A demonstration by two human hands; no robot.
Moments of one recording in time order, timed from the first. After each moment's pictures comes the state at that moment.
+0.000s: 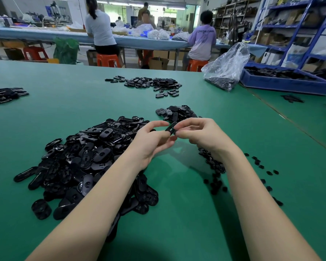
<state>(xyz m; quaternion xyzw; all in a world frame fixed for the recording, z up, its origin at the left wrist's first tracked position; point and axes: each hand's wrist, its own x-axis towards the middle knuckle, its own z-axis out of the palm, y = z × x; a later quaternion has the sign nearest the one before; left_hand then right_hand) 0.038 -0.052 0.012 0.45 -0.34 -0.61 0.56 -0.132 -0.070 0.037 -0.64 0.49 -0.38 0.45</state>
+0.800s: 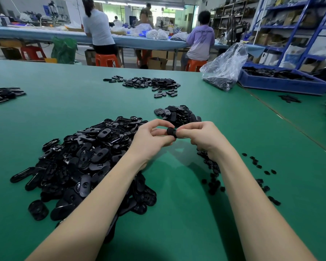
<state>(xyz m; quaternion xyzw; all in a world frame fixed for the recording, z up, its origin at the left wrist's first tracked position) 0.036 -0.044 0.013 0.49 -0.52 -0.45 0.53 -0.129 -0.074 0.032 -0.59 0.58 -0.37 0.43</state>
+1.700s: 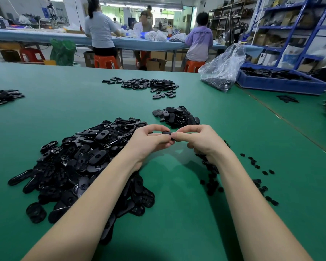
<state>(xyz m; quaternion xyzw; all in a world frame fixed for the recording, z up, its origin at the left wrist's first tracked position) 0.041 -0.046 0.016 0.46 -0.44 -0.56 0.53 -0.133 -0.070 0.029 -0.60 0.56 -0.36 0.44</state>
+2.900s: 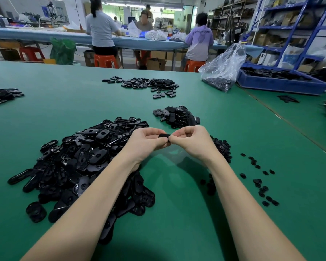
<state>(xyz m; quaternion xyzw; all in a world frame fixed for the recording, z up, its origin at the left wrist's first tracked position) 0.048 -0.049 0.006 0.50 -0.45 -0.53 0.52 -0.117 -0.075 0.010 -0.62 0.56 -0.40 0.39</state>
